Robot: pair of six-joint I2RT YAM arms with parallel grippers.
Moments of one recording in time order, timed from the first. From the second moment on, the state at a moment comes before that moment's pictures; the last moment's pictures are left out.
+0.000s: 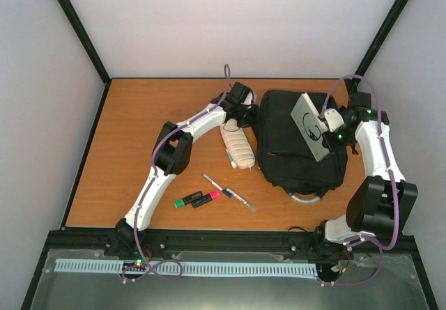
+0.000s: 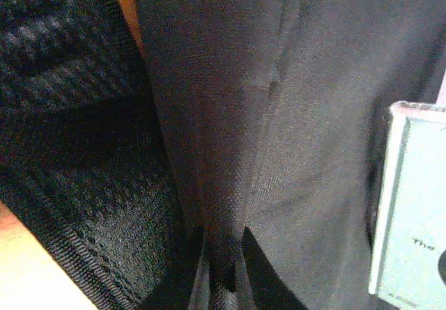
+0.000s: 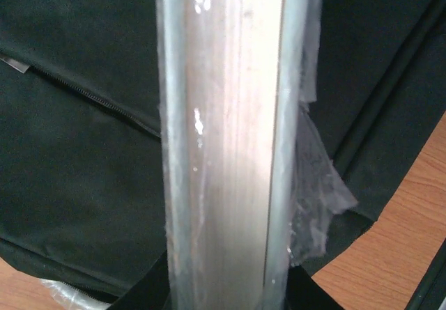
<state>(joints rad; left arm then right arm) -0.63 2.55 2.21 -0.49 0.48 -0.79 -0.20 1.46 1.26 -1.07 -0.20 -0.61</state>
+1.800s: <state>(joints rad) -1.01 2.23 2.00 -0.82 0.17 0.09 -0.65 1.40 1.19 -1.10 -0.27 -0.71</state>
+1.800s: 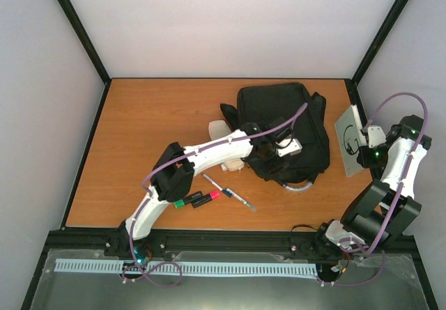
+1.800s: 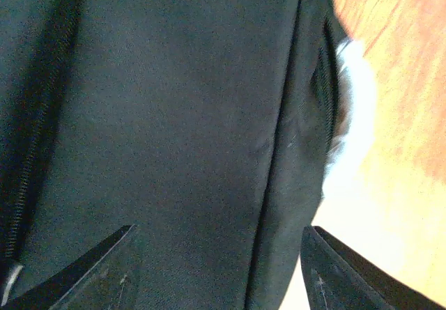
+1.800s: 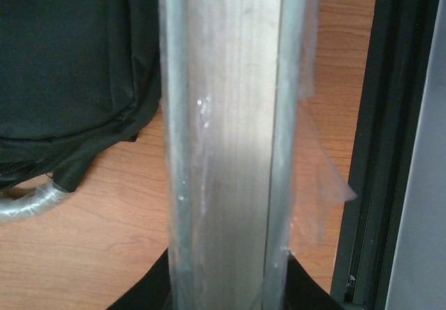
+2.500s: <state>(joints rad) -1.10 2.37 2.11 -0.90 -0.12 0.14 -0.65 1.43 1.16 -1.11 -0.30 -0.72</state>
